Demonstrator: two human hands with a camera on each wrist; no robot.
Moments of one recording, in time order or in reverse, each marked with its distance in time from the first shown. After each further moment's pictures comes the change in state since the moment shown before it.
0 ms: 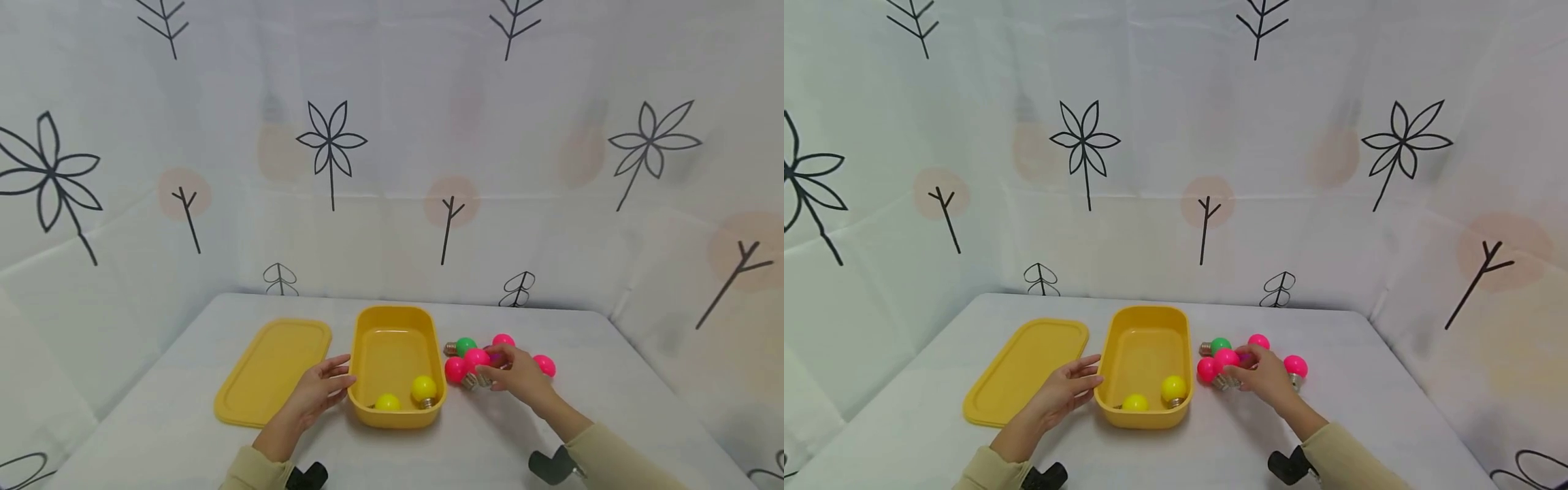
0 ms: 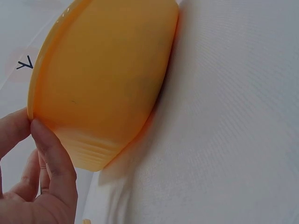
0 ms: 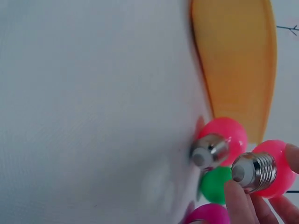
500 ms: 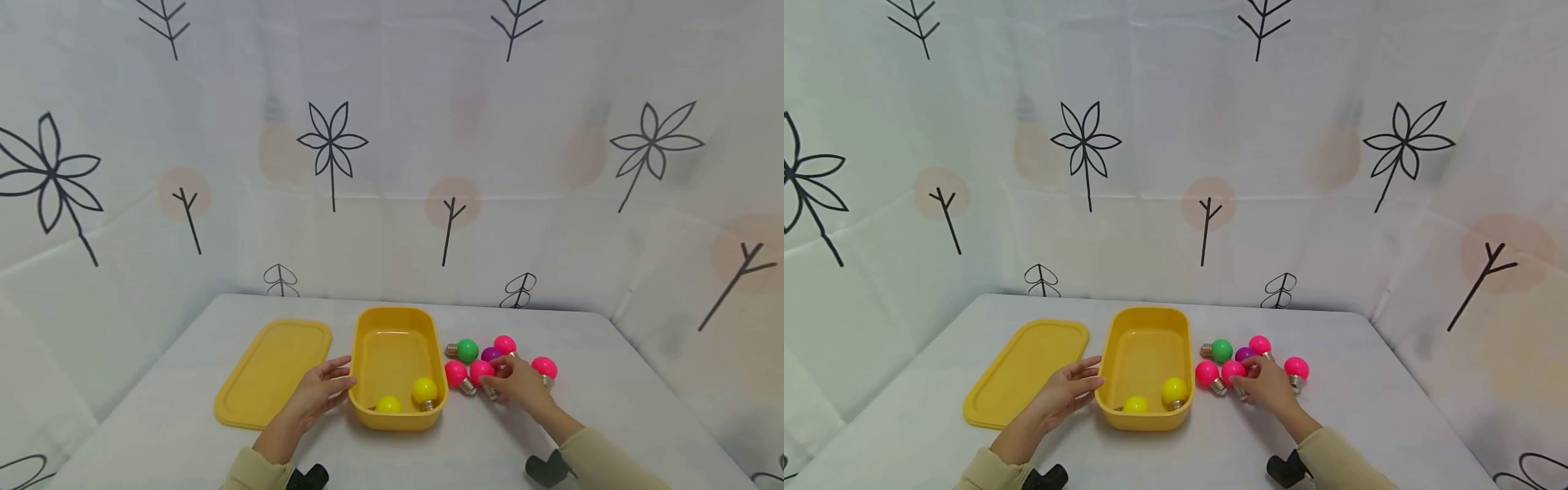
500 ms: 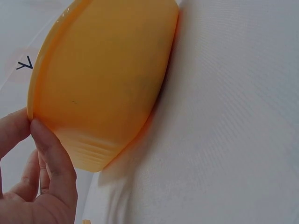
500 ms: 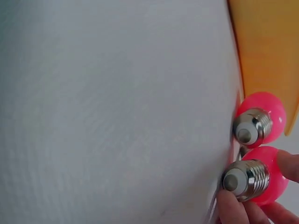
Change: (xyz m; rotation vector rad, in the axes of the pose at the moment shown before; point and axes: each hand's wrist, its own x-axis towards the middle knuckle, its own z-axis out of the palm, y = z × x) left_hand 0.000 0.001 0.000 -0.020 -0.003 -0.010; right_hand 0.013 0.028 0.011 -0.133 0.046 0.093
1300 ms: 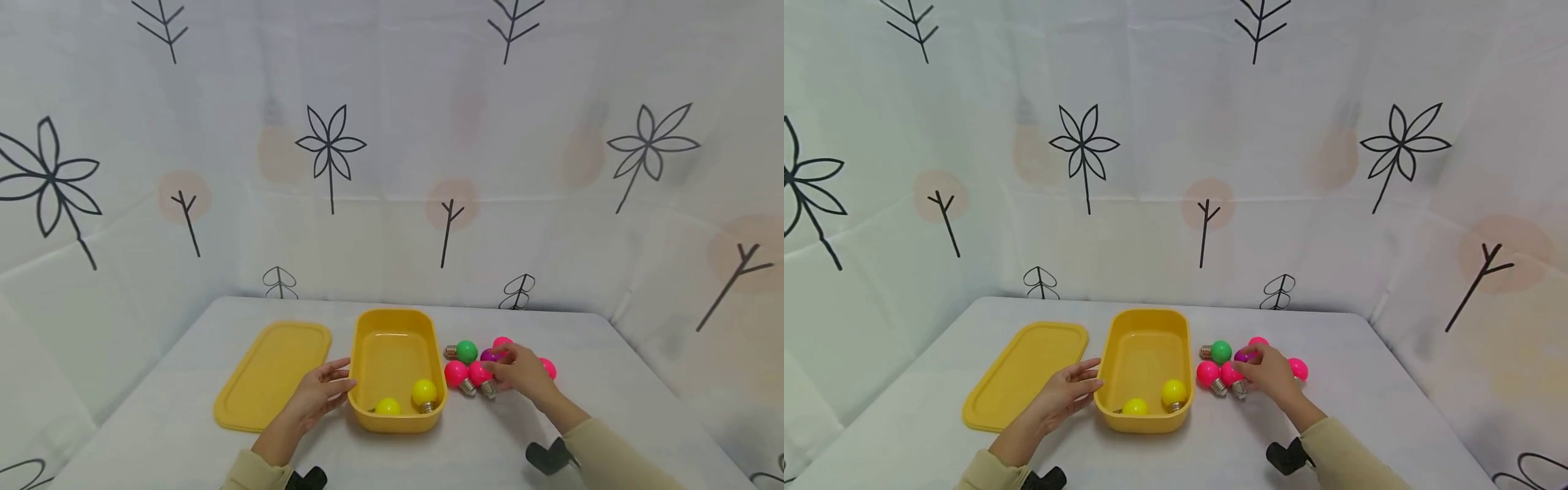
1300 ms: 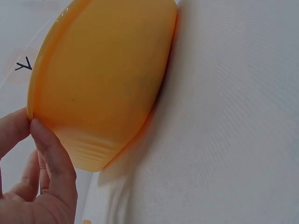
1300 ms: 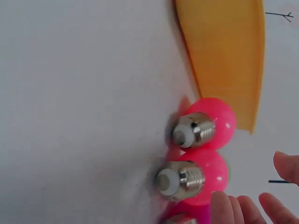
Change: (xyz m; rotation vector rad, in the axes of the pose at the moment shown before) left_hand 0.000 0.001 0.001 0.000 0.005 -0.007; right_hand 0.002 -0.018 -0.020 0.099 -0.028 -0.045
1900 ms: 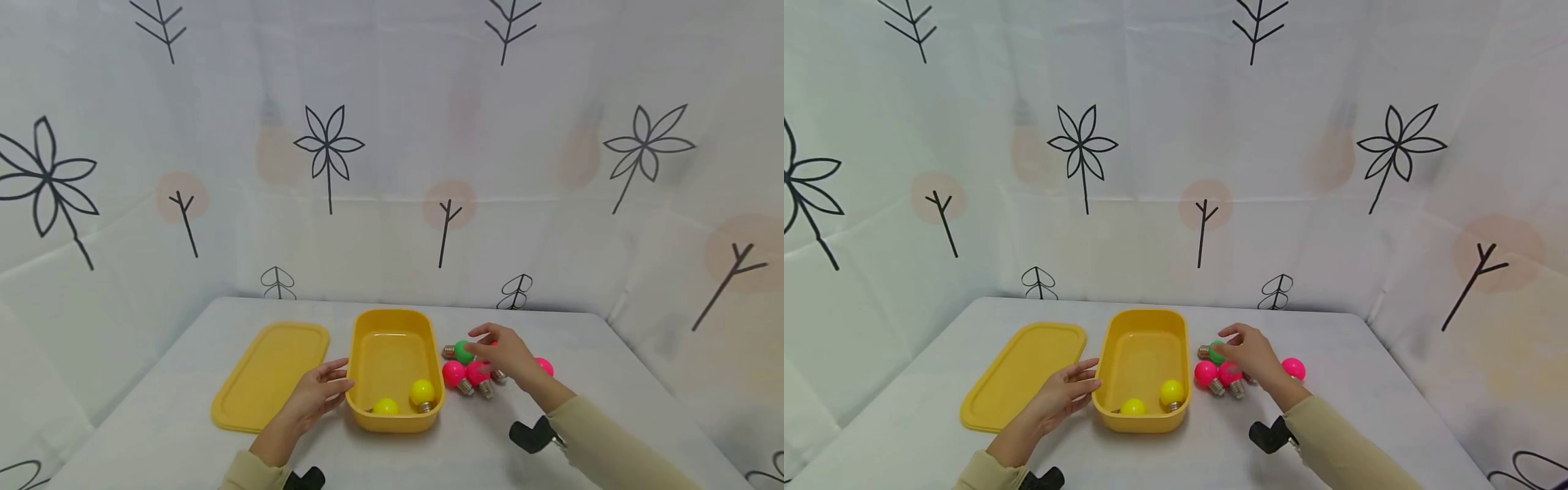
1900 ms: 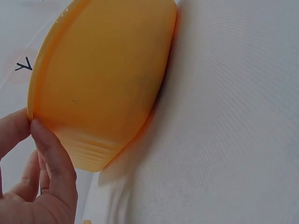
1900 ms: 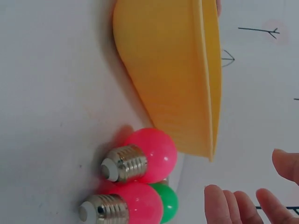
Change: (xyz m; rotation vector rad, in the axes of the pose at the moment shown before) left_hand 0.000 -0.002 -0.001 -0.003 -0.017 0.016; right_hand 0.001 -0.046 0.000 0.060 -0.050 -0.068
